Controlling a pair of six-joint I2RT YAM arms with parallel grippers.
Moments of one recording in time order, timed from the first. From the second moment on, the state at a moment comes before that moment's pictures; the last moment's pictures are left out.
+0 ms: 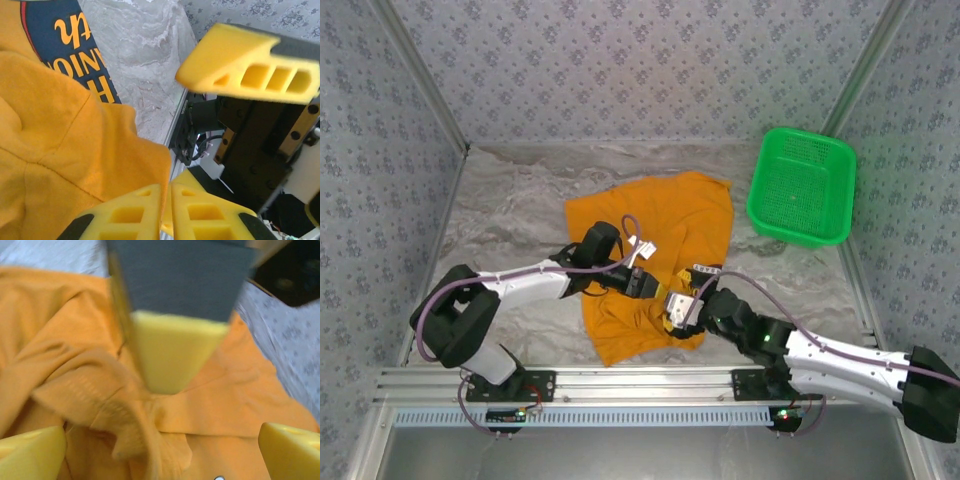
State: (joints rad) left arm -0.77 1.53 0.76 0.10 0.89 -0.61; right arm 1.04 0.77 0.26 0.08 0.17 -0.63
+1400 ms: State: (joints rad) left arm -1.09 1.18 0.81 -0.41 0.01 -0.51; right arm 0.74 0.87 0.76 -0.18 -0.04 -0.19
